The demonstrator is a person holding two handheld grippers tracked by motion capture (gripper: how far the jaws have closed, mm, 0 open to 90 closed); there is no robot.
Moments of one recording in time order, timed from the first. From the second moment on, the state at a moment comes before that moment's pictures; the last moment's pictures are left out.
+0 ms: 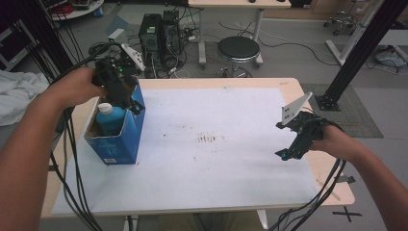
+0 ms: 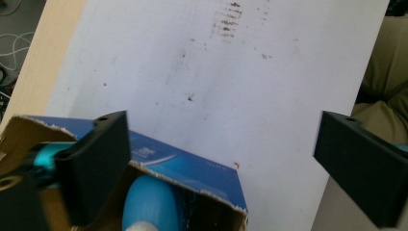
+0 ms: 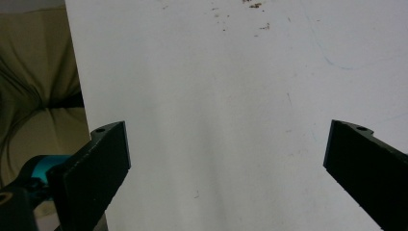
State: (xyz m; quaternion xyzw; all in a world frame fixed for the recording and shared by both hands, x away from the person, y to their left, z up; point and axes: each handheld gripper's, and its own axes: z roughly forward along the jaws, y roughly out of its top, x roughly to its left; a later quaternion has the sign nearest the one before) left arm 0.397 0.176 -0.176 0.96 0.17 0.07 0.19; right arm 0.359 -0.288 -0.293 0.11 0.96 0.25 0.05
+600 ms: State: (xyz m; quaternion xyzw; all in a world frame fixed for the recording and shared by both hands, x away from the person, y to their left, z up) left arm 0.407 0.123 -0.204 0.97 0.16 0.10 0.16; right arm 0.364 -0.284 -0.294 0.11 0.96 0.25 0.06
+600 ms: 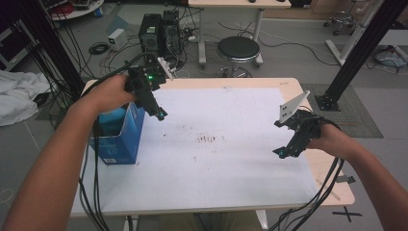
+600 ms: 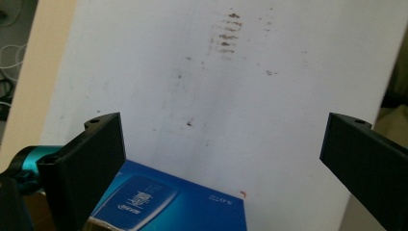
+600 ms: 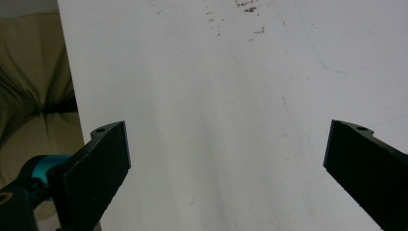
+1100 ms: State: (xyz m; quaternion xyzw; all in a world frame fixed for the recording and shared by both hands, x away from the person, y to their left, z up) left arm 0.408 0.095 -0.222 0.97 0.15 0.09 0.14; right arm 0.369 -0.281 -0.291 0.11 0.96 0.25 0.05
